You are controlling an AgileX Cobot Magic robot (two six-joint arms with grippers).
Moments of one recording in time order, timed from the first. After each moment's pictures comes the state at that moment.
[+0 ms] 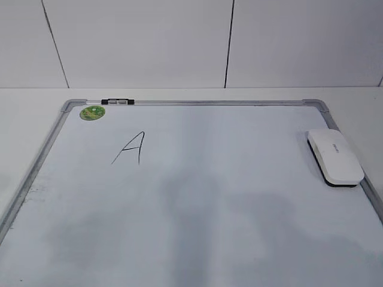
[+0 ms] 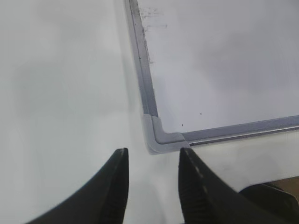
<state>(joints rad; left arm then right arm) -0.05 0.38 -0.51 -0.14 1.10 0.10 0.04 0.23 -0.50 0.02 1.14 -0.08</state>
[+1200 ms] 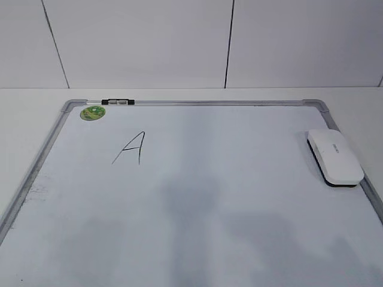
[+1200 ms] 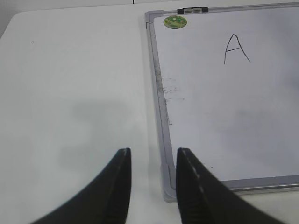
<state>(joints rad) 0.03 0.01 -0.51 -0.14 1.11 0.10 0.04 -0.02 -0.50 0.02 1.14 -0.08</state>
